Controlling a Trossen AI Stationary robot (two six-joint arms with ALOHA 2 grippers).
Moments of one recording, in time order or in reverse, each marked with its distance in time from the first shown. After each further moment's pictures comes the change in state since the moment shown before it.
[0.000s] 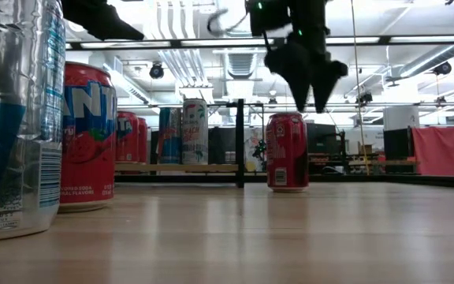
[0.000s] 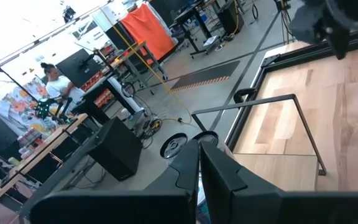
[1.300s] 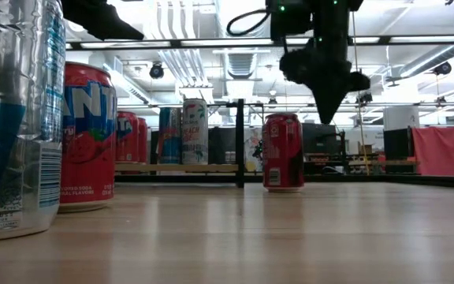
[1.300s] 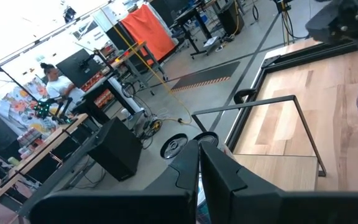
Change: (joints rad) left arm 0.000 -0.001 0.000 0.001 0.000 -0.002; right arm 0.026 -0.150 -0.269 0.212 -0.054 0.100
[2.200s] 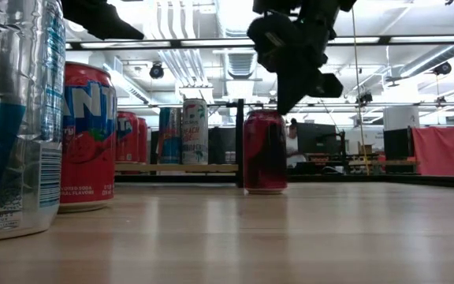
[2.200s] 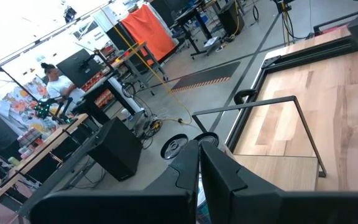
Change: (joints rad) left arm 0.000 0.001 0.002 0.001 0.000 -0.001; right arm 0.127 0.033 -0.003 0.329 -0.113 0.054
